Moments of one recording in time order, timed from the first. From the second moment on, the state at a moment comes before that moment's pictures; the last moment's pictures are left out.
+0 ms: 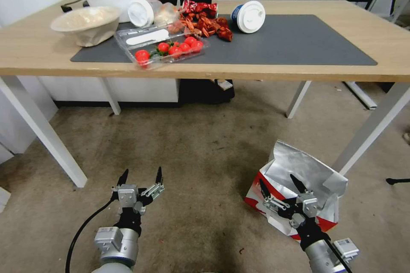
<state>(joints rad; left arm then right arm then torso) 1.78 -1.29 -0.38 -2.19 -0.24 -0.07 -0.28 -1.86 1.44 0.64 2.17 0.23 0.07 -0.25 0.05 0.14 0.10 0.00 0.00</state>
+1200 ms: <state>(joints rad) 1.80 -1.30 -0.37 -2.20 -0.23 -0.08 -0.28 -1.86 1.43 0.64 2.16 0.22 0.07 -0.26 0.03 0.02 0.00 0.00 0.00</state>
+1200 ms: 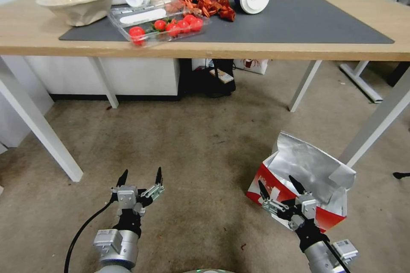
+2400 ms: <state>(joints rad) 1.80 -1.32 -0.35 -2.20 -0.20 -0.12 -0.25 -1.62 0.90 0.82 1.89 0.59 0.09 -0.42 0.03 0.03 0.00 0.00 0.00</state>
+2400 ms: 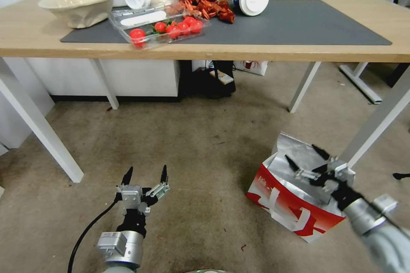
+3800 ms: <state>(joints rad) 1.78 -1.35 -0.34 -2.21 -0.20 -0.07 -0.25 -1.18 0.58 0.49 1.28 0.48 0.08 -0.71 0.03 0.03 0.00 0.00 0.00</state>
